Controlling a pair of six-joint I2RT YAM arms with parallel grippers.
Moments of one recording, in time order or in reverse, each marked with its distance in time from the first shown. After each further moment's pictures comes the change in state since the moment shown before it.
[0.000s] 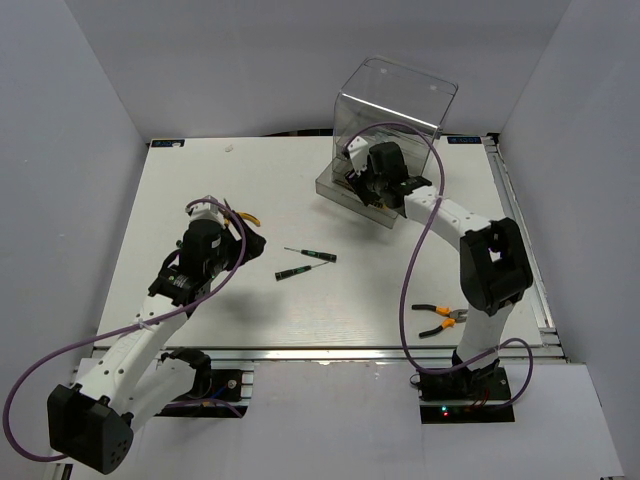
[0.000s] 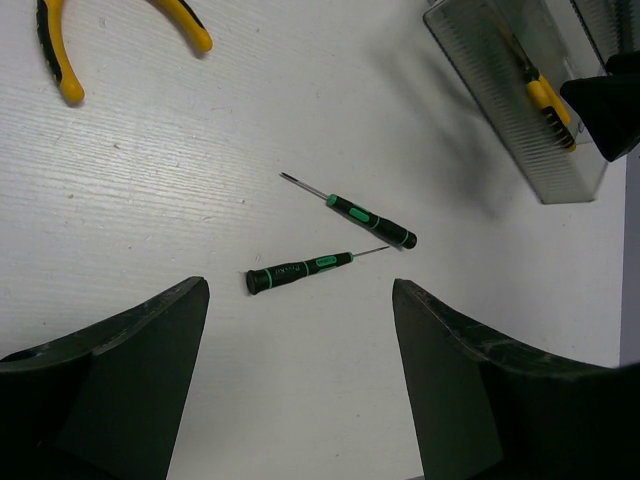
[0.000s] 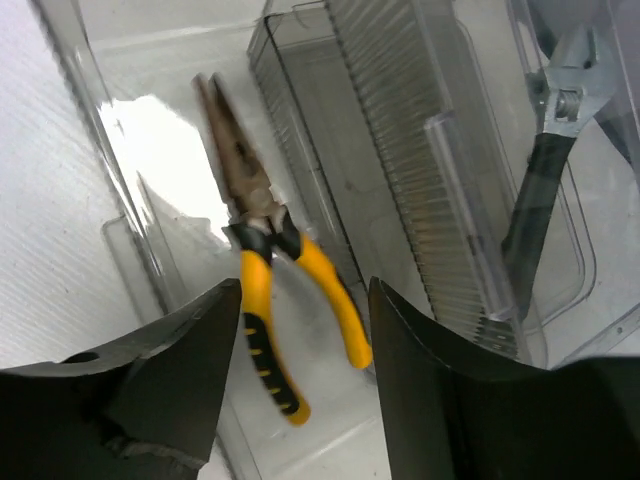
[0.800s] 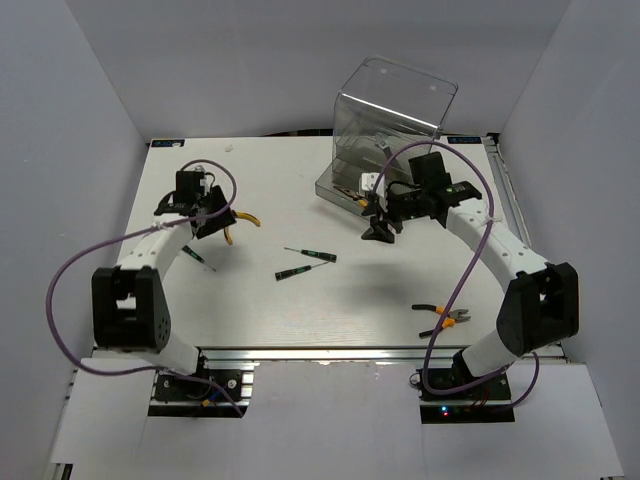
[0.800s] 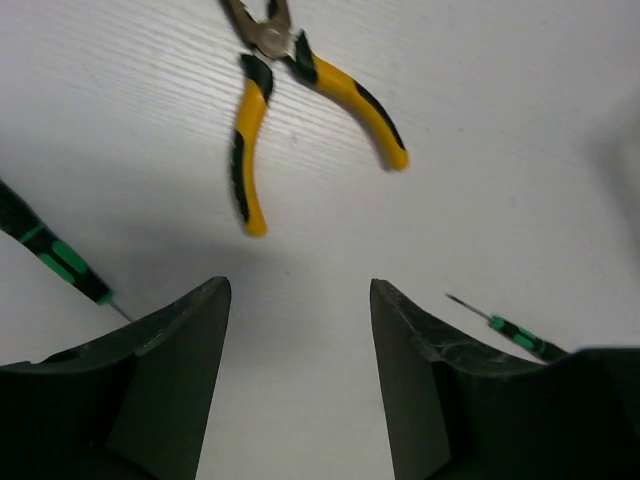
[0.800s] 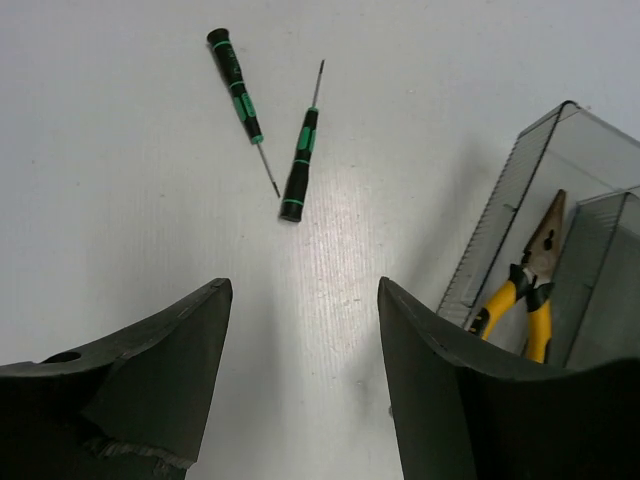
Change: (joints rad) left arm 0.312 0.582 0.340 -0.068 0.110 0.256; right arm -0.116 -0.324 -0.122 -0.459 -0.897 -0.534
